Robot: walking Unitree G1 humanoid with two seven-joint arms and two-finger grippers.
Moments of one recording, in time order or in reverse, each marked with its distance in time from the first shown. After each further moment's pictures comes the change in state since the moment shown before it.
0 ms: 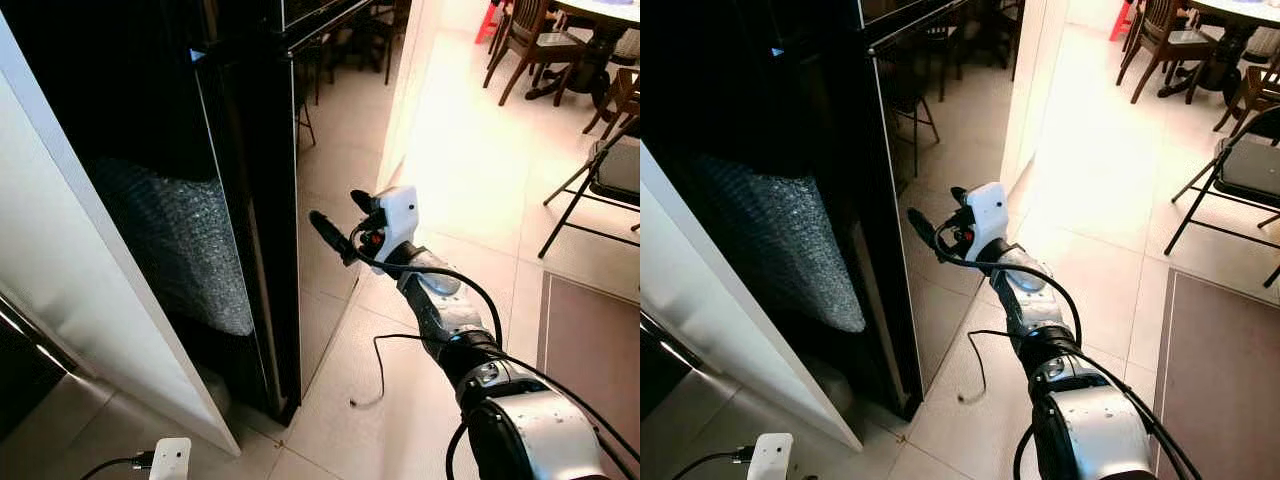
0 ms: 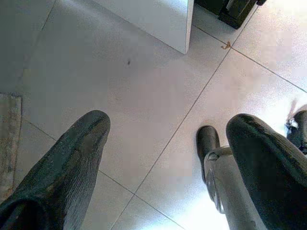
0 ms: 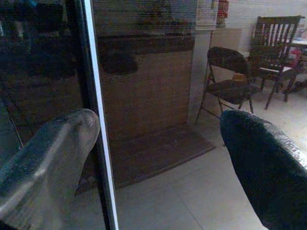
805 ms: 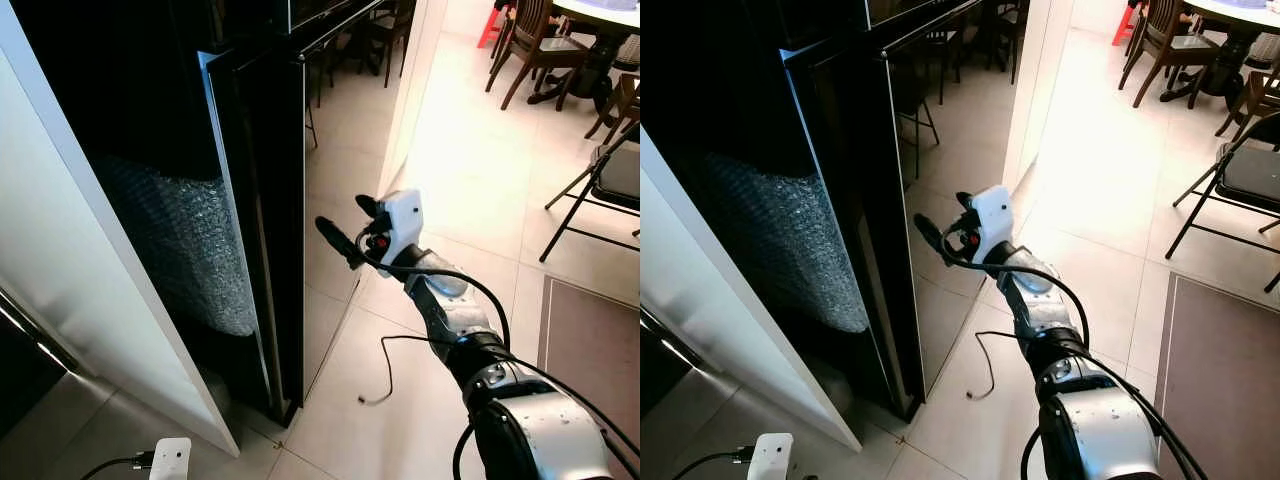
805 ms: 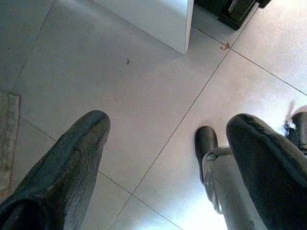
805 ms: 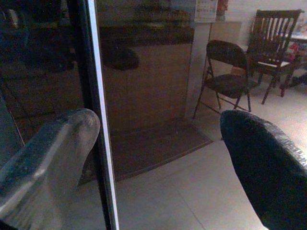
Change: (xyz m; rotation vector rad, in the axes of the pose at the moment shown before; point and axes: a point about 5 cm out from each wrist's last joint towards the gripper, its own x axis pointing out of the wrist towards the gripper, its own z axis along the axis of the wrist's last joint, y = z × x) left arm 0.000 0.000 0.000 -0.002 0.000 0.000; right arm -0.007 -0.005 -0.006 -0.003 0.037 0.000
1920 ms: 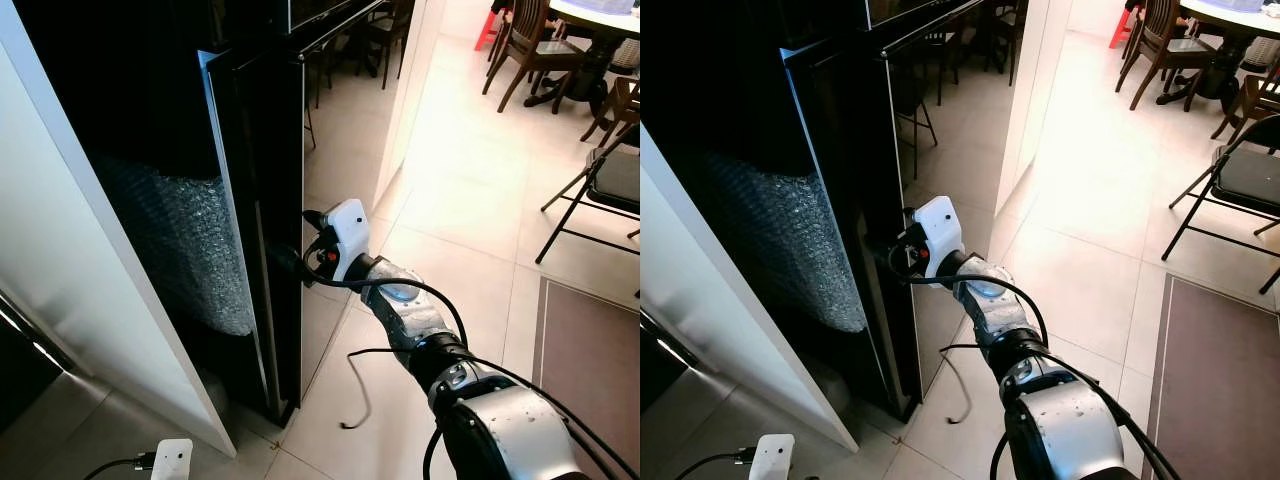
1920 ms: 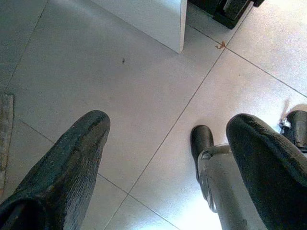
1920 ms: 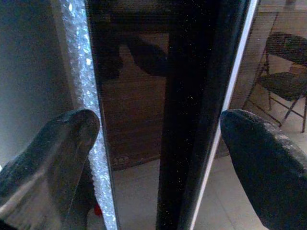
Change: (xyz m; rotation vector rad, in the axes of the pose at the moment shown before) left arm 0.000 -0.002 -0.001 0.000 0.003 -0.005; right arm 0.029 0.048 -0.007 -0.004 0.061 0.143
